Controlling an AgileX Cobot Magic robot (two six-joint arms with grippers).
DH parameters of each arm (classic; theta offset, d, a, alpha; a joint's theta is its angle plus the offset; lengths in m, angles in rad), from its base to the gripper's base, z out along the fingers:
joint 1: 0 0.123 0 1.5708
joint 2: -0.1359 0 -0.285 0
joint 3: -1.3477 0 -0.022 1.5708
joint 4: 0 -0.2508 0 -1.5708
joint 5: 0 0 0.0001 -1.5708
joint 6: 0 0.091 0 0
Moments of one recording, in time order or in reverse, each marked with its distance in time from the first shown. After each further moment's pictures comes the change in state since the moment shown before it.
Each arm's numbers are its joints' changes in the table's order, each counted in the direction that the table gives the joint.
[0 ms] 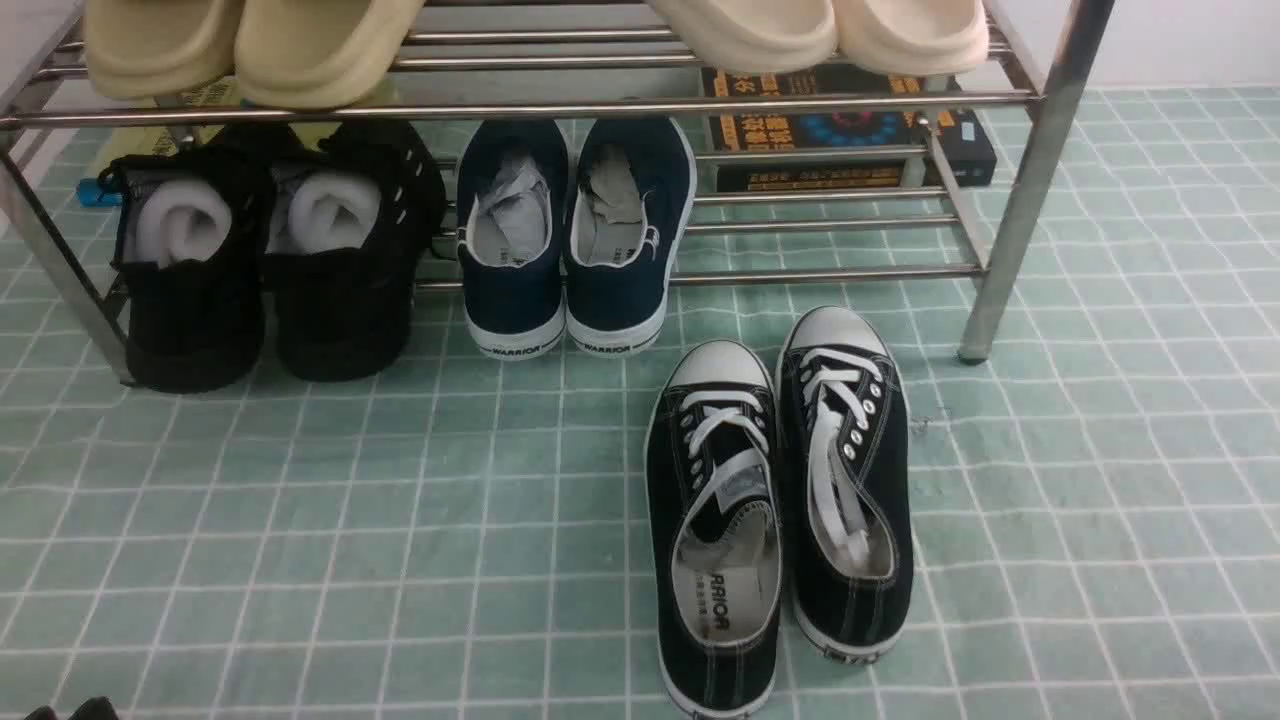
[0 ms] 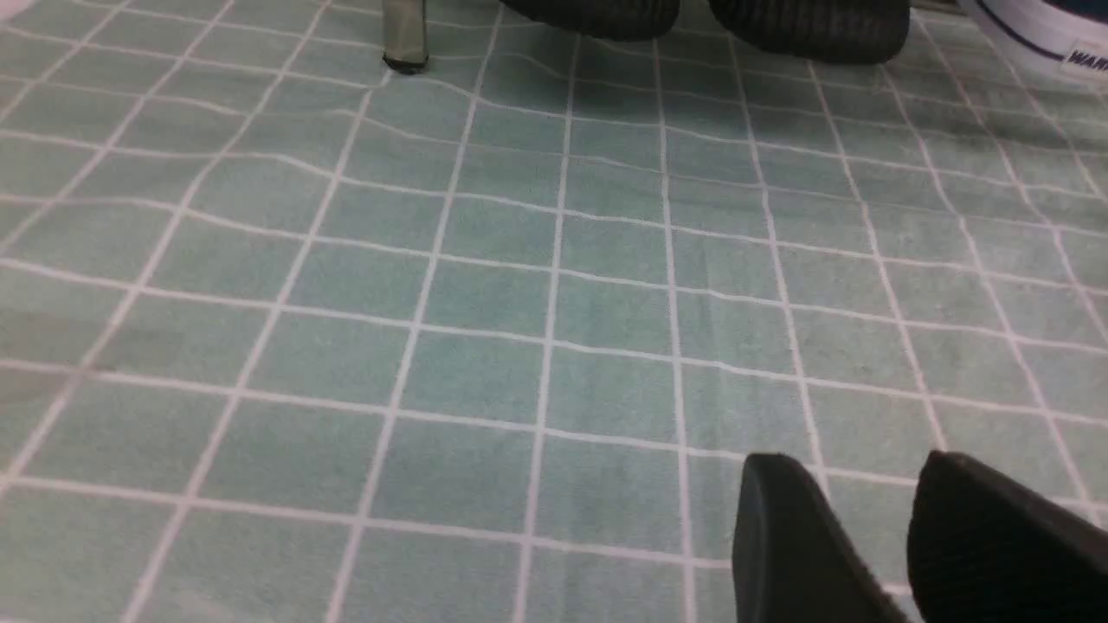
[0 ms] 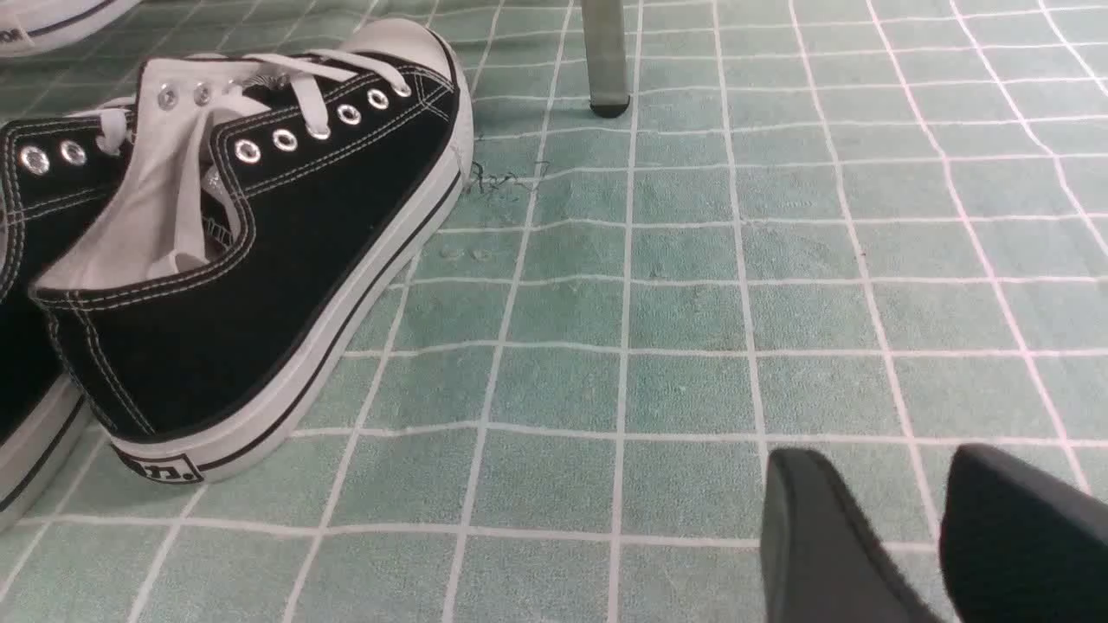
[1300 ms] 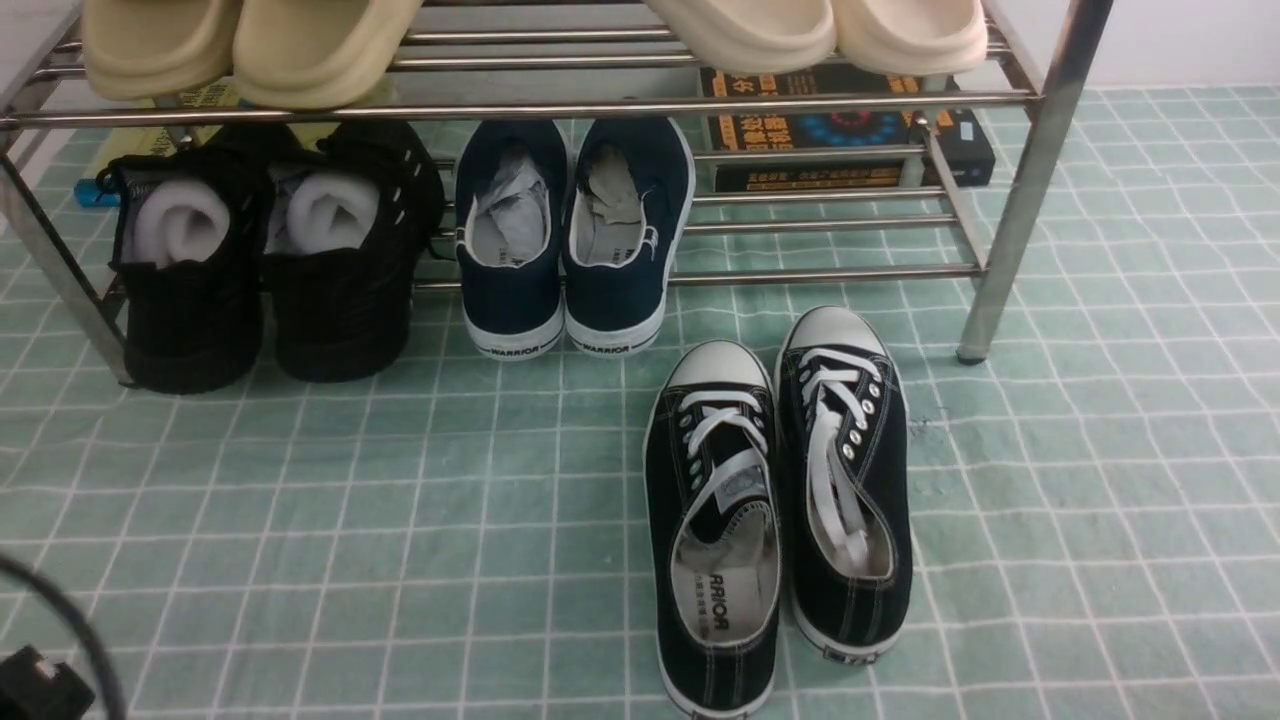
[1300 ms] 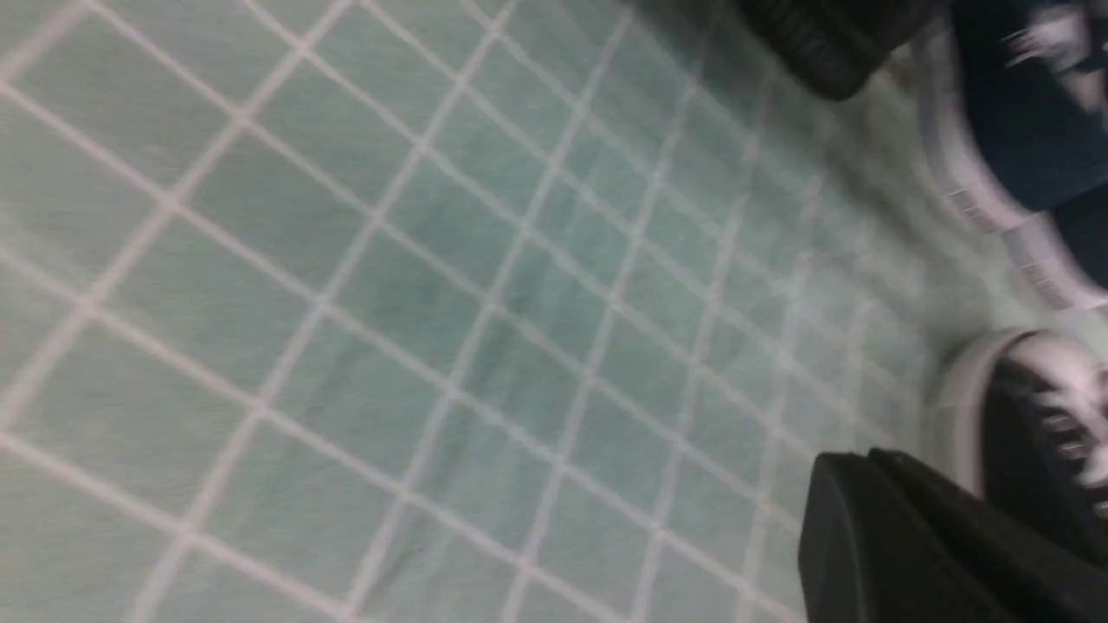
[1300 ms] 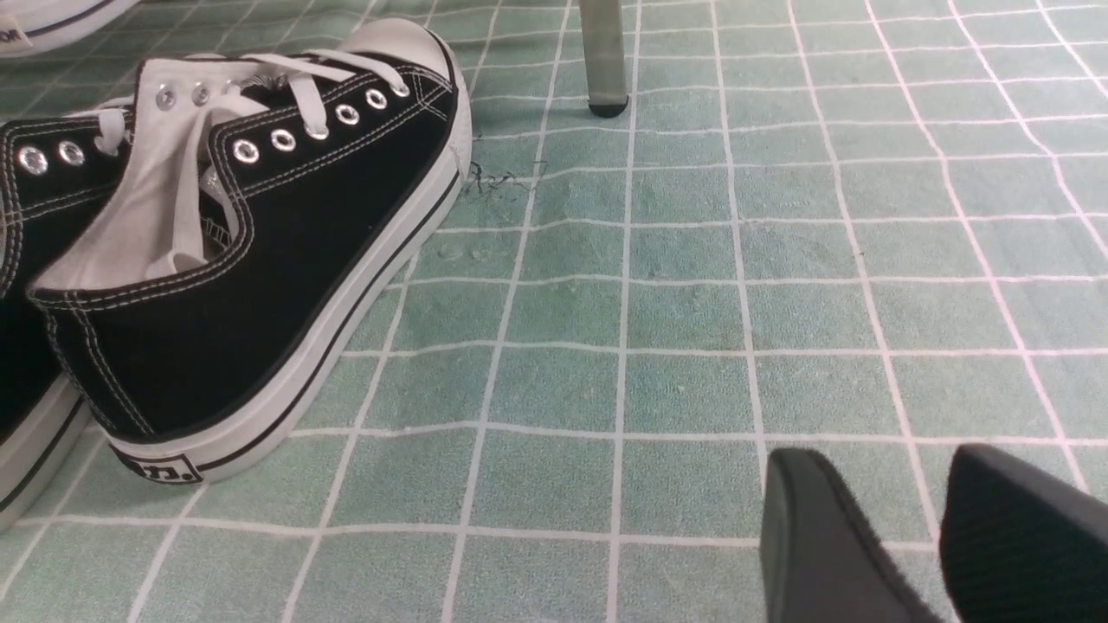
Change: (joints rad) right arm 0.000 0.000 0.000 0.000 0.000 0.000; left arm 0.000 -0.413 0.427 -0.035 -0.374 -0.324
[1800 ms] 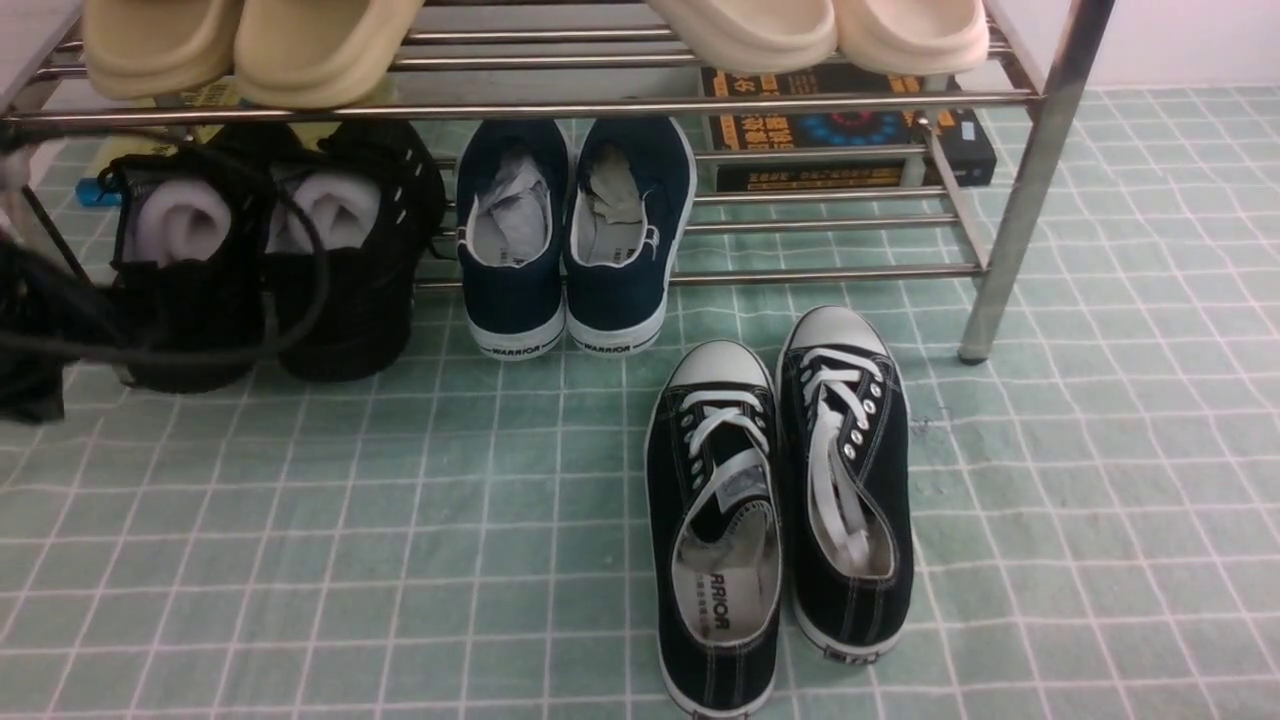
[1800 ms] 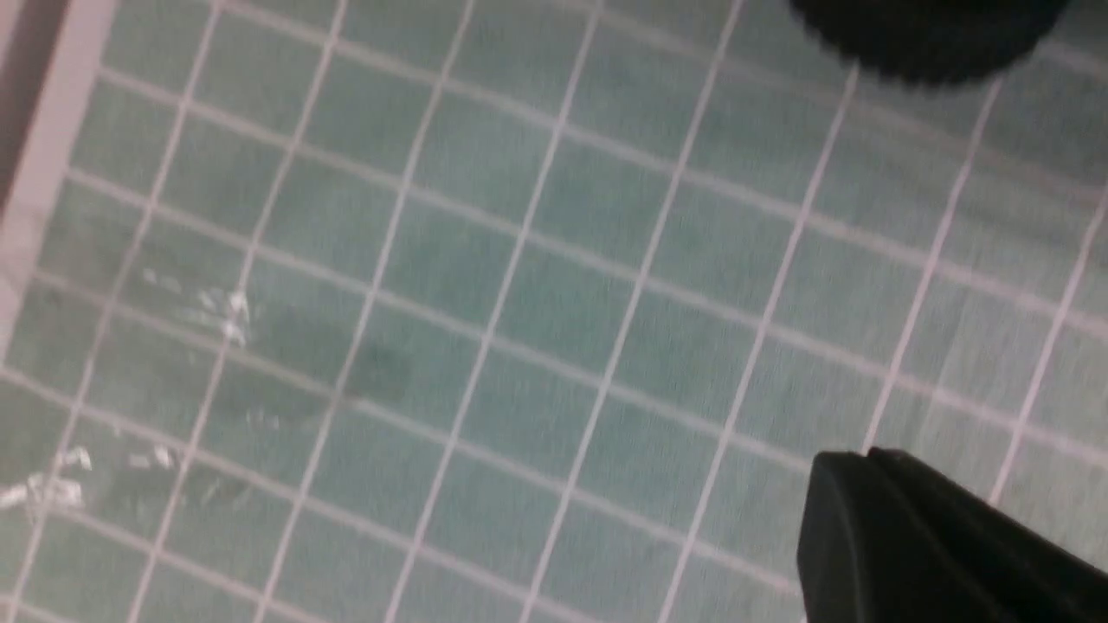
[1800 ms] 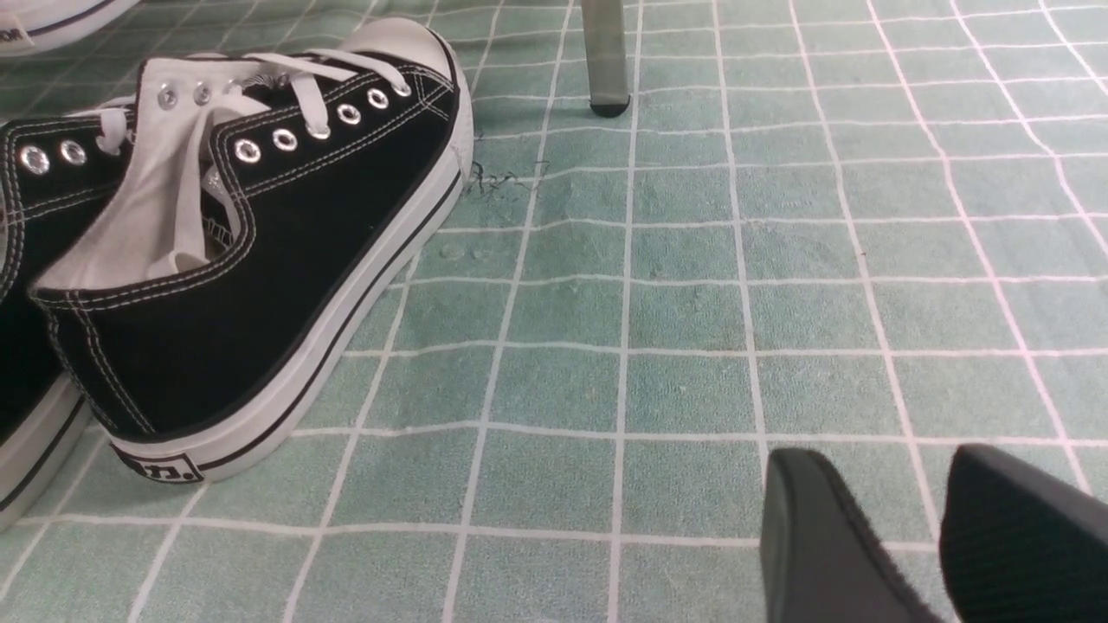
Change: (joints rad) right arm 0.000 0.000 0.000 0.000 0.000 0.000; left arm 0.043 -1.004 0.779 -0.303 -0.207 0.227
